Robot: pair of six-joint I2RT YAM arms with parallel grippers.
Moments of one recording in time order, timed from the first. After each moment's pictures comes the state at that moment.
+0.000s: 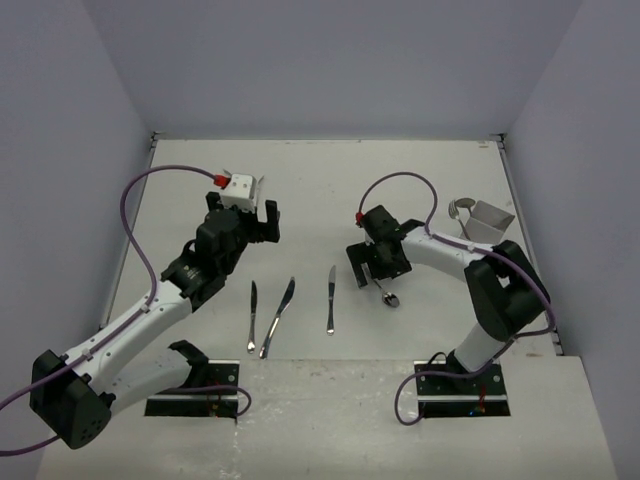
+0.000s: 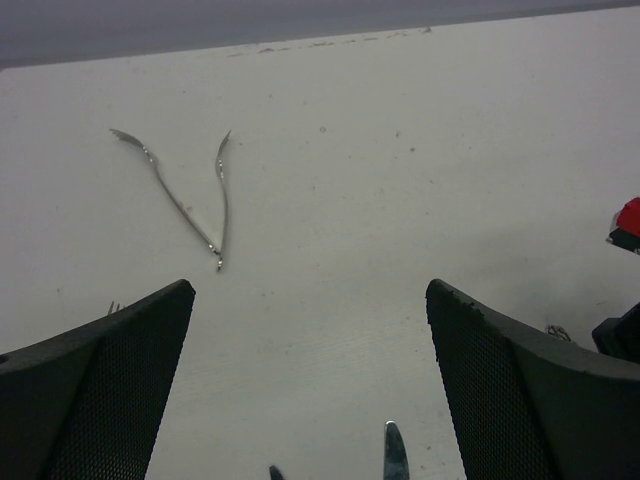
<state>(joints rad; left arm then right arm) -0.60 0.98 0.75 -0.03 -0.38 -0.17 0.59 1.63 0.98 -0.58 0.02 0.26</state>
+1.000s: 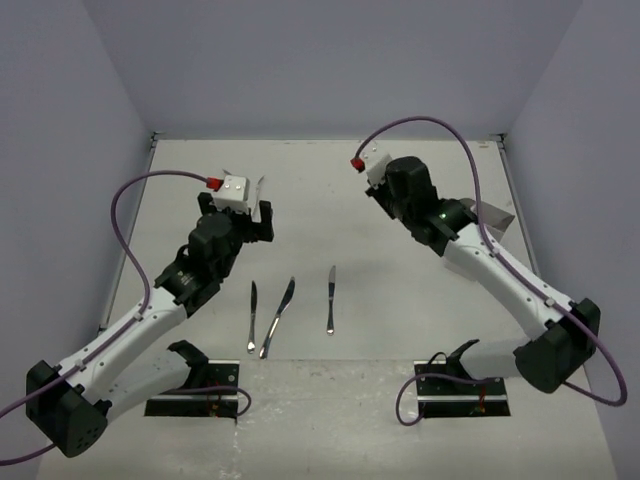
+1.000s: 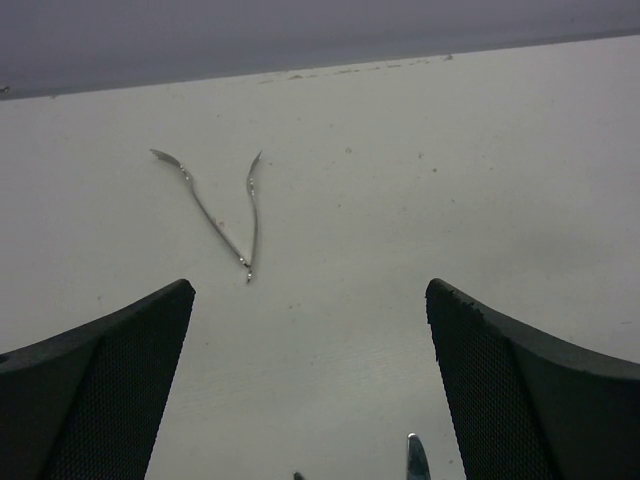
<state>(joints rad) -0.60 0.93 0.73 -0.02 -0.43 -0.12 0.61 1.37 1.26 -0.53 0.30 -0.26</state>
